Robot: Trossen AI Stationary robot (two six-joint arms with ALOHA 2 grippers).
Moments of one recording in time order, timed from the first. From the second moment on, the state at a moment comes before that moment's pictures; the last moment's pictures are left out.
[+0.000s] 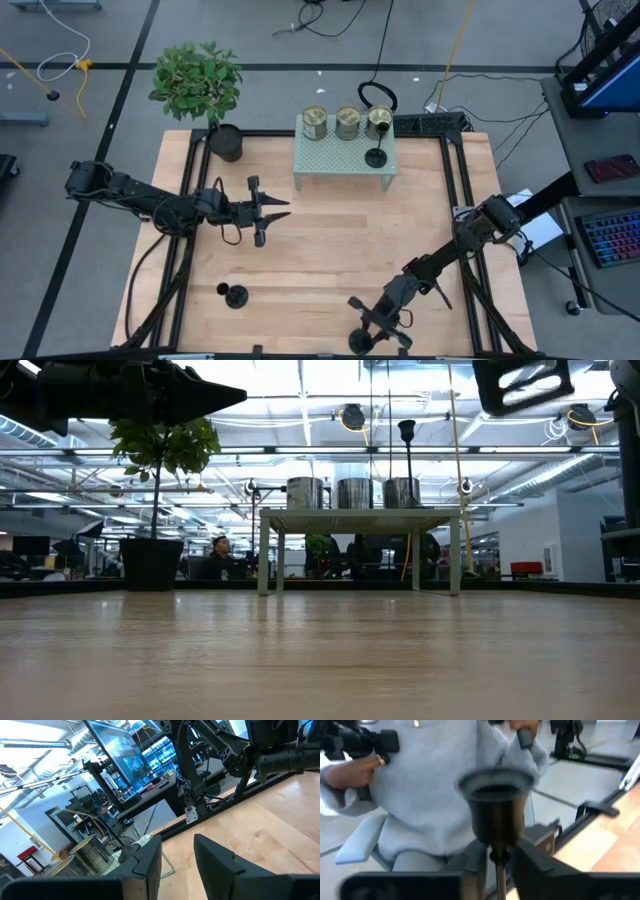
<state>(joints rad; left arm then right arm) -0.12 1.09 0.33 0.84 -0.18 0.58 0.63 1.89 0.77 0.95 -0.34 0.06</state>
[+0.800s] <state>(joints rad) -0.12 1.09 0.33 0.83 -0.18 0.56 0.34 1.55 0.77 0.68 -0.01 -0.22</state>
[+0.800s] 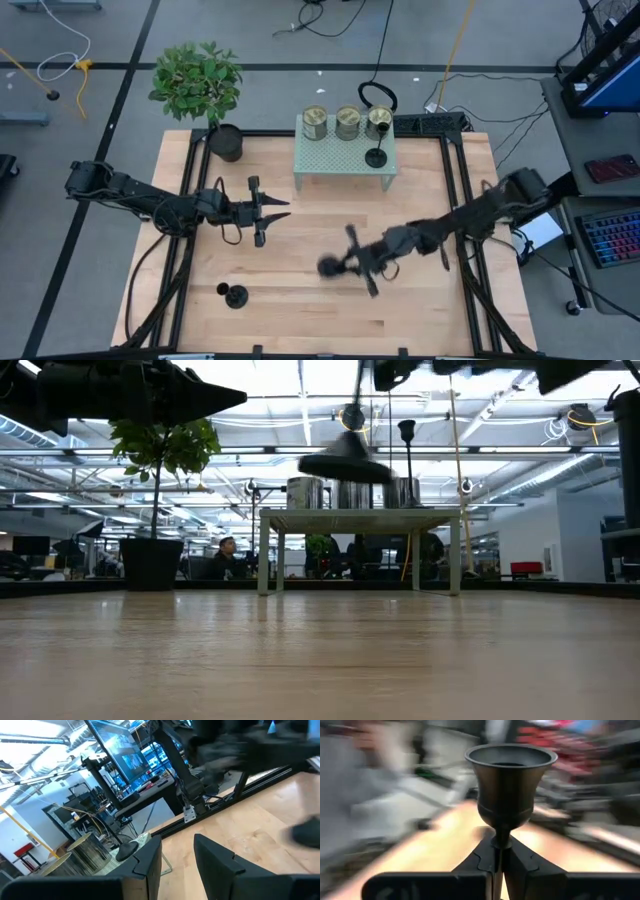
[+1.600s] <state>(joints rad) -0.12 1.09 0.33 0.81 -0.18 0.27 -0.14 1.50 0.97 0.49 0.68 -0.07</state>
